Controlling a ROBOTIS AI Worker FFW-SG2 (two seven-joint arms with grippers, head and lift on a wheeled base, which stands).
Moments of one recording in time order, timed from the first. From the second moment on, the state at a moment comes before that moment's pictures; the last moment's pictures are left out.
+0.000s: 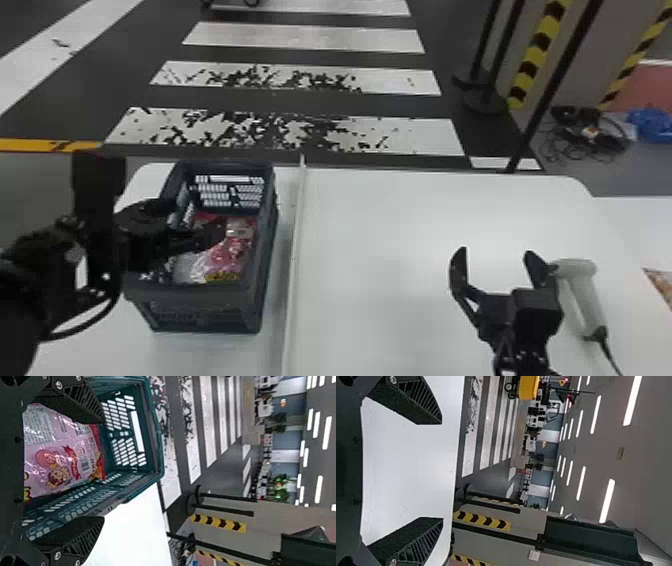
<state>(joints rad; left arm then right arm) 0.13 0.39 0.07 -2.15 0.31 0.94 -0.30 0.35 0.00 0.00 -1.65 0.15 -0.18 -0.21</state>
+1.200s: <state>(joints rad) -0.36 0.34 -0.29 -1.59 0.00 1.16 -0.46 0.34 0.00 -0.04 -1.63 0.08 -0.18 -0.20</state>
